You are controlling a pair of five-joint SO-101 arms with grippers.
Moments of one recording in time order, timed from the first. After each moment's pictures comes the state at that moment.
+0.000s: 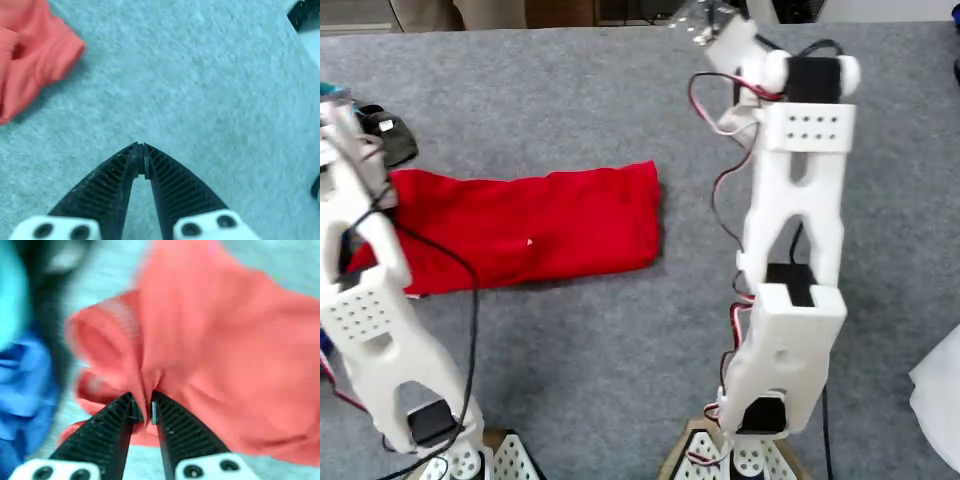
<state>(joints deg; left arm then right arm) -26.3 36.9 -39.9 100.2 -12.8 0.3 27.5 -58.2 101.3 40.1</state>
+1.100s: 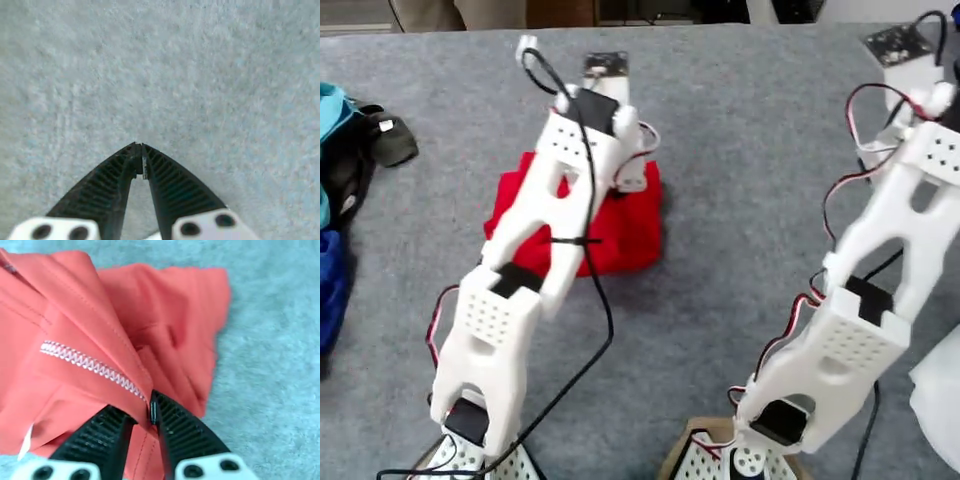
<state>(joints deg) 22.6 38.2 -53.4 100.2 16.5 25.0 27.5 -51.1 101.0 34.0</state>
